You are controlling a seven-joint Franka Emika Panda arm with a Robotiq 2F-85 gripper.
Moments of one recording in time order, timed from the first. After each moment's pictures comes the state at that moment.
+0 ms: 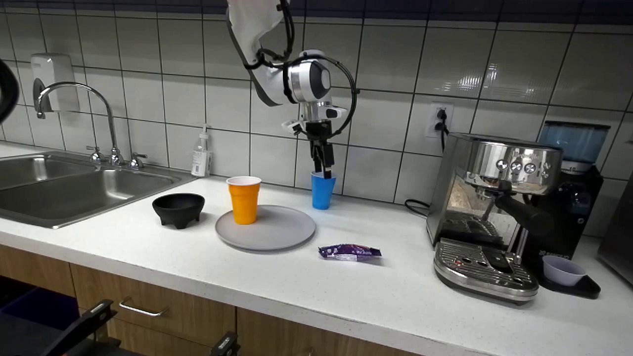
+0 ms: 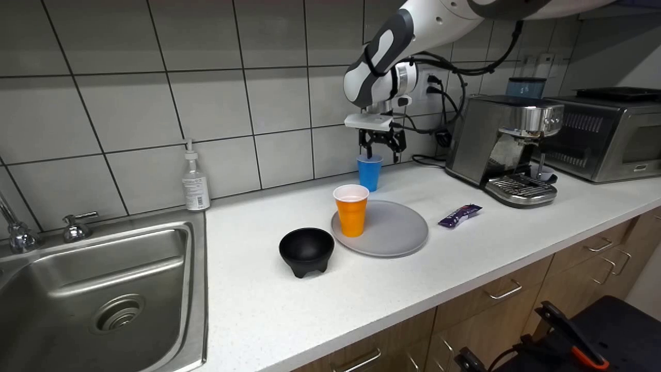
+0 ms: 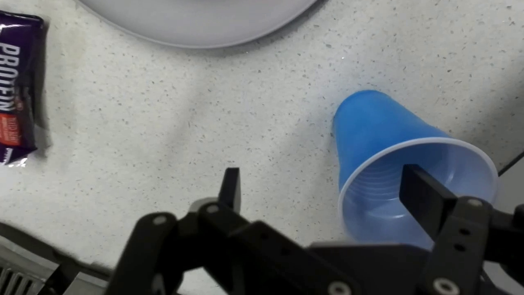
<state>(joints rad) 0.00 0.80 -0.17 -1.36 -0.07 2.22 0.92</state>
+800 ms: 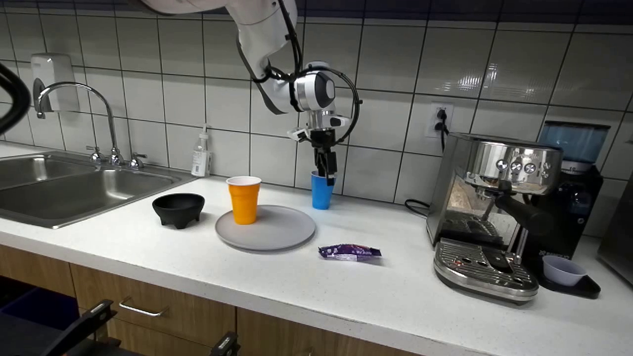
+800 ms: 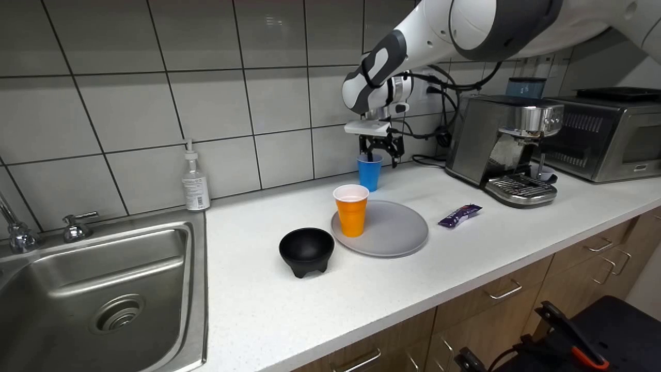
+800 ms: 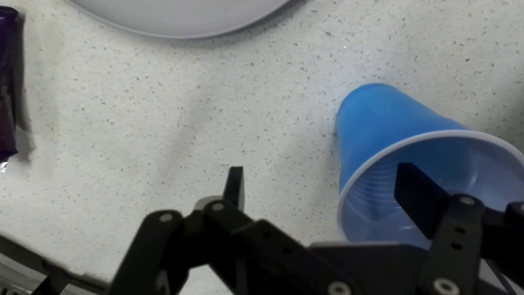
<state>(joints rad) -0.03 0.93 -0.17 -1.17 -0.05 2.13 0.92</state>
